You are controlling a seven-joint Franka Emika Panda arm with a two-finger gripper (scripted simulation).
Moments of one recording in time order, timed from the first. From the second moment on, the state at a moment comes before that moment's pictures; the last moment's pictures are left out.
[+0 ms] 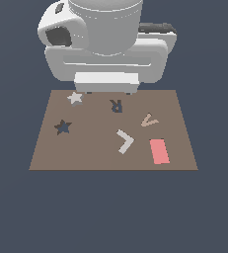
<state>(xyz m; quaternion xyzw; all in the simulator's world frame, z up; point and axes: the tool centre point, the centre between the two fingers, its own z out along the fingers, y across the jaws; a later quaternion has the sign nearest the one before) -0.004 -0.011 0.181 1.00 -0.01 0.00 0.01</state>
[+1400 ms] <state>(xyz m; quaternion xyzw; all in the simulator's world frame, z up) -0.066 -0.067 0.113 0.99 0.16 0.00 0.00</state>
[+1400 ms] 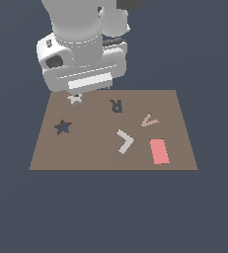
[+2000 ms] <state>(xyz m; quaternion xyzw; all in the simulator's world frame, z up) -0.093 -0.114 0.068 0.96 0.26 0.00 0.00</state>
